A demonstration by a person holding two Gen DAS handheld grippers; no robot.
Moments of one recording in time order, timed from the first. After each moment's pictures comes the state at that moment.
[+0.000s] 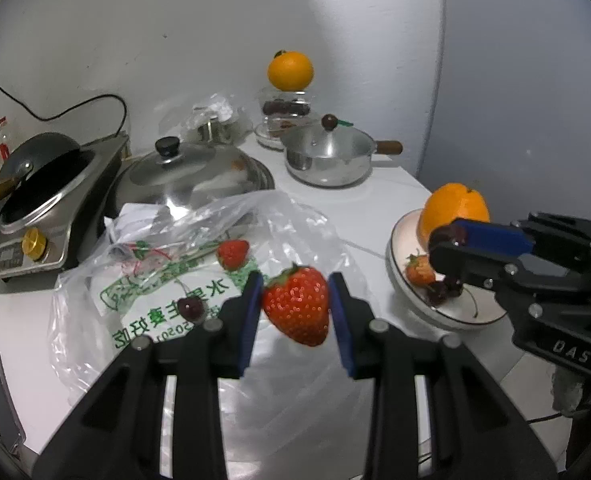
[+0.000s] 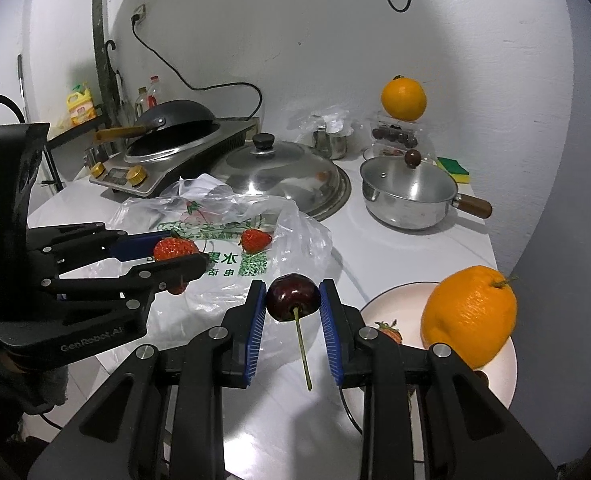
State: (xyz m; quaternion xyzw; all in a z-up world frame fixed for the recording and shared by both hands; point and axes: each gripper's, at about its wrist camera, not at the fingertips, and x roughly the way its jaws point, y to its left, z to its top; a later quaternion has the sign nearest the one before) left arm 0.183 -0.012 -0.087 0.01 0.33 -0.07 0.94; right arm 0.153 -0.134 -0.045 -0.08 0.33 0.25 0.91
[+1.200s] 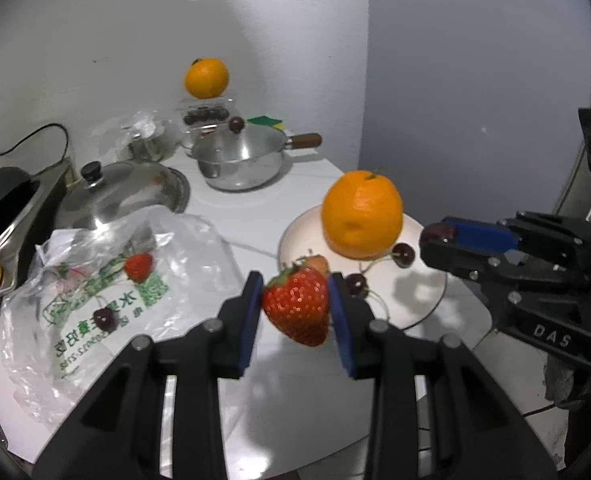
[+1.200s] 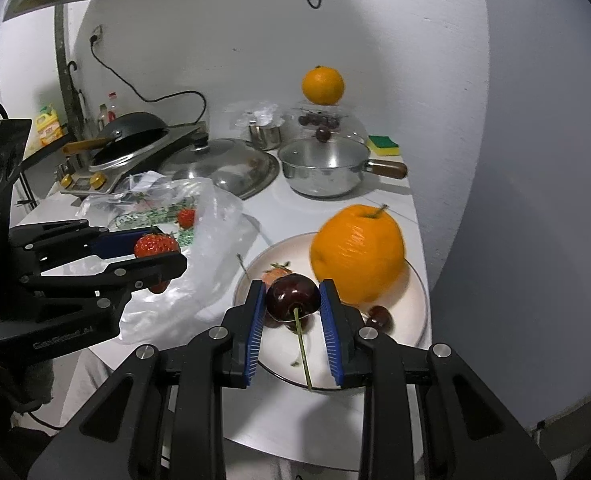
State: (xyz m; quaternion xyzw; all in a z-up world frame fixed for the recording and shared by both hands) left arm 0.174 -0.116 -0.089 0.05 0.34 -0.14 0.93; right arm 0.121 -0.239 -0.051 -0.05 0.34 0.18 0.92
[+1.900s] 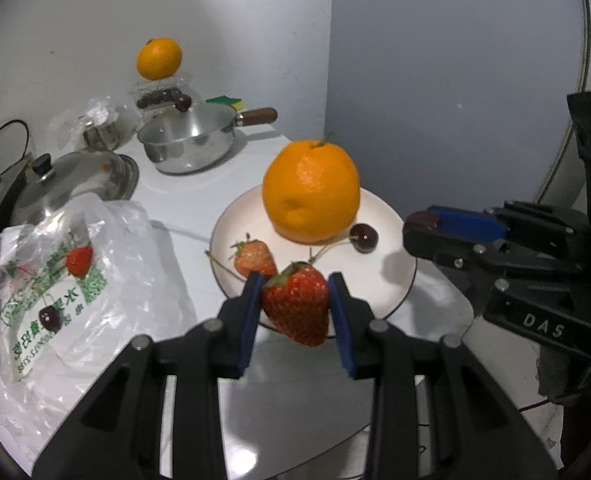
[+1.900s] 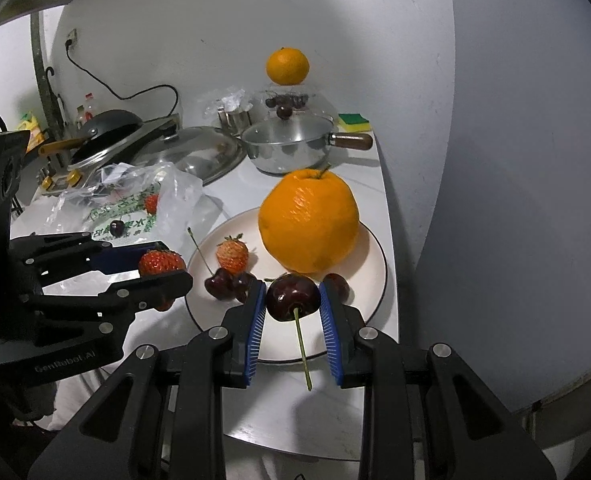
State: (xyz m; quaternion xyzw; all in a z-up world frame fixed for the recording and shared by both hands) left arm 0.190 -0.160 -0.121 0.05 0.37 -0.18 0.91; right arm 0.126 -0.278 -0.072 -0.03 0.36 0.15 0.92
